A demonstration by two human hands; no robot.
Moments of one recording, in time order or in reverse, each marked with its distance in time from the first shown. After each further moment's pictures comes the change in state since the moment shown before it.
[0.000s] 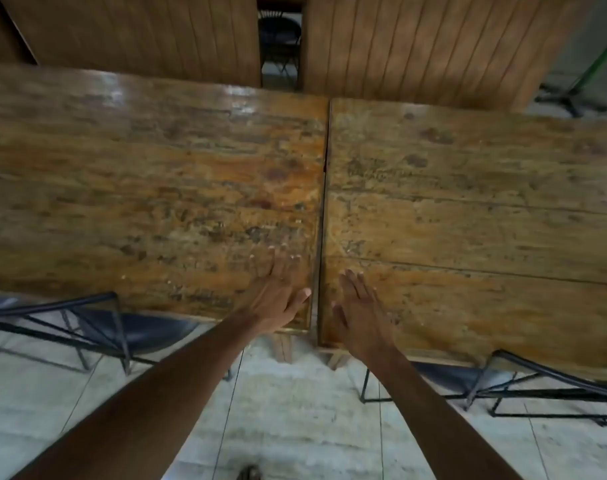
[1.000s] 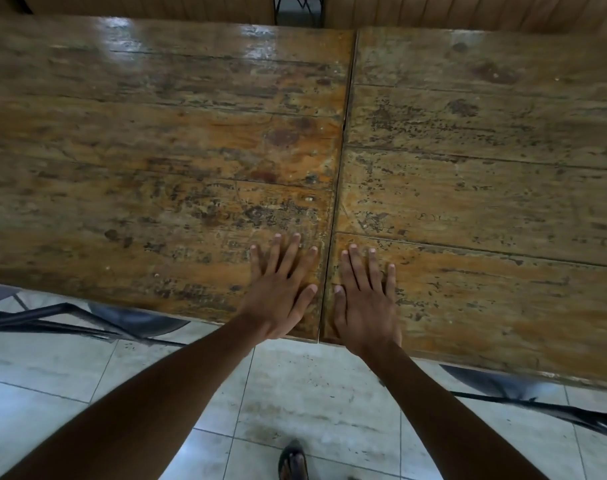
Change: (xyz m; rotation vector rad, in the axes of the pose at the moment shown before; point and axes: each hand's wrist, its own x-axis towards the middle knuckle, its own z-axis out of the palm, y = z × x) left_hand 0.037 -0.016 0.058 0.036 0.058 -0.004; right_hand 0.057 0.026 0.055 -0.164 0.031 -0.056
